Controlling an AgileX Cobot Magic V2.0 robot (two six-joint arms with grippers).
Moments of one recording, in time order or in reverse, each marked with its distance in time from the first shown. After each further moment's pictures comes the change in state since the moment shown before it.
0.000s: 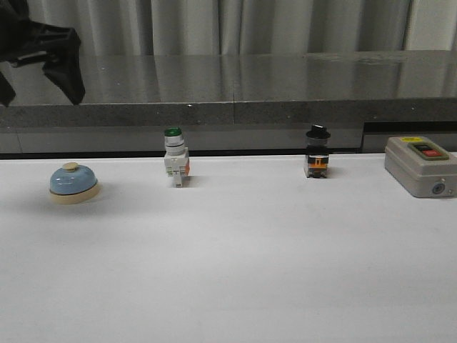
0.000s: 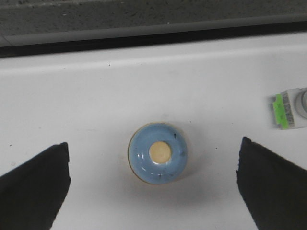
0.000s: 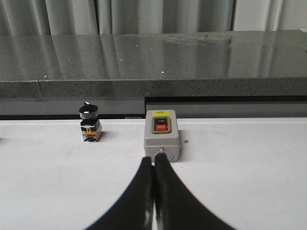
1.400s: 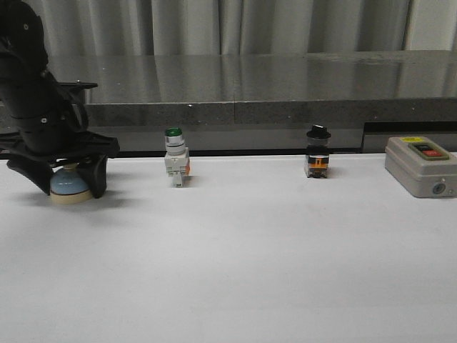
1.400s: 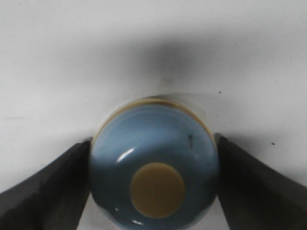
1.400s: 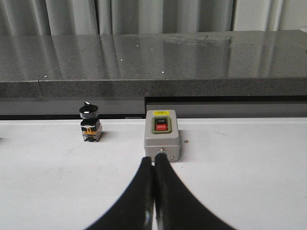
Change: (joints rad) left arm -0.046 0.328 -0.094 0.017 0.026 0.006; right arm 0.000 0.000 0.000 0.000 0.000 0.000
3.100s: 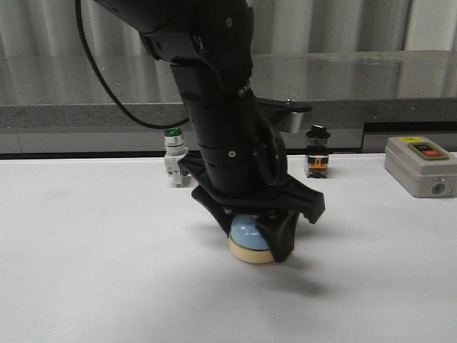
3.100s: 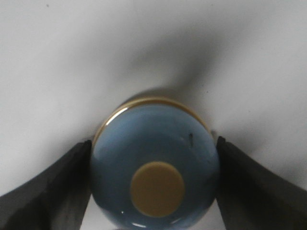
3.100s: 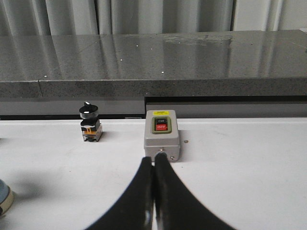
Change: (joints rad) left arm -0.581 0.016 -0.055 -0.020 0.040 0.000; right arm 0.000 0.000 0.000 0.000 0.000 0.000
